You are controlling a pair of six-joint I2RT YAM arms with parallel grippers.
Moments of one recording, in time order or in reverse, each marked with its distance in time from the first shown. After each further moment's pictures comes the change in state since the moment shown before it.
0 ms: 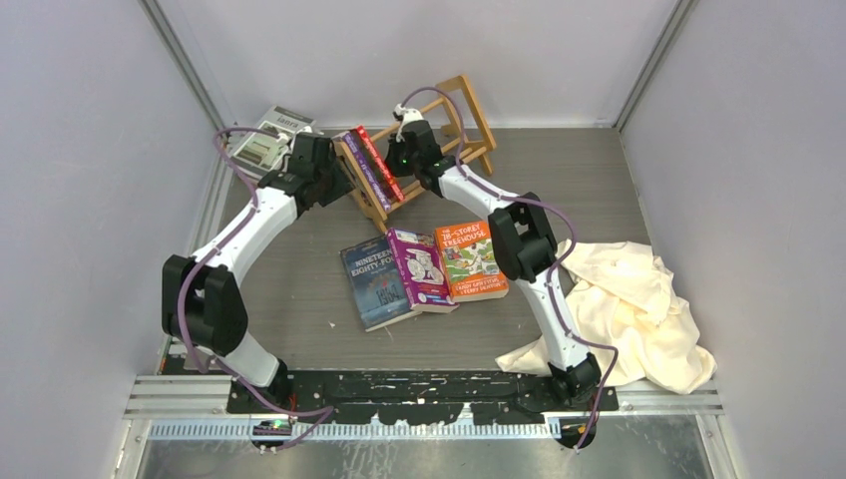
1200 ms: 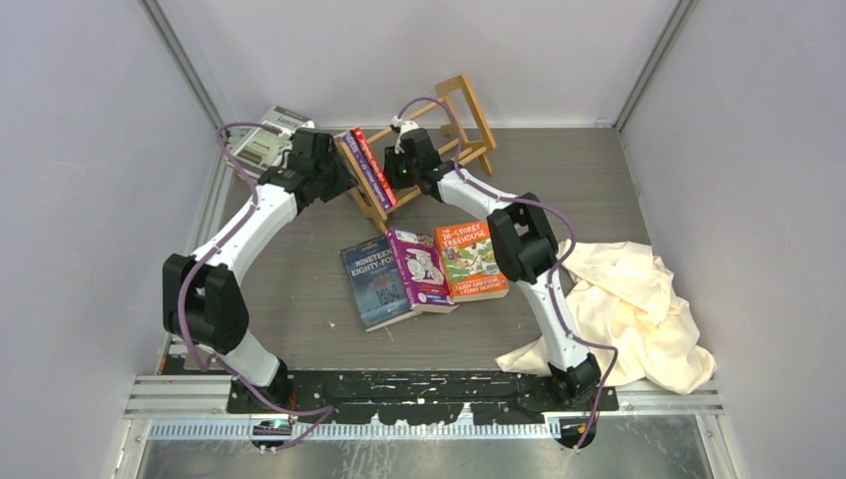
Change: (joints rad) left arm 0.000 0.019 0.040 0.000 0.042 0.024; right arm 0.013 -0.007 -0.052 -0.063 -0.058 -0.006
